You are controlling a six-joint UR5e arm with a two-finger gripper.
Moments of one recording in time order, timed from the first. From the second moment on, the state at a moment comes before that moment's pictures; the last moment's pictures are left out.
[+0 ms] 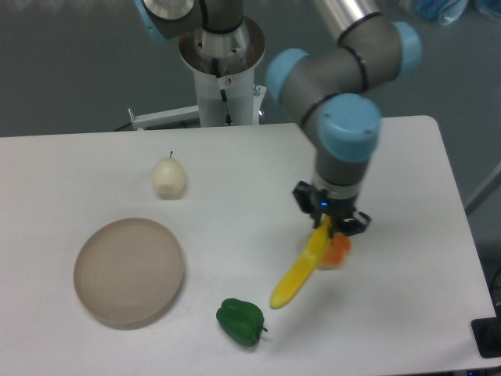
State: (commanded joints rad) arm 2.39 -2.08 -1.29 -1.33 1.58 1.19
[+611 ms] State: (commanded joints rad) arm 2.46 -2.17 -1.20 -1.32 1.55 1.42
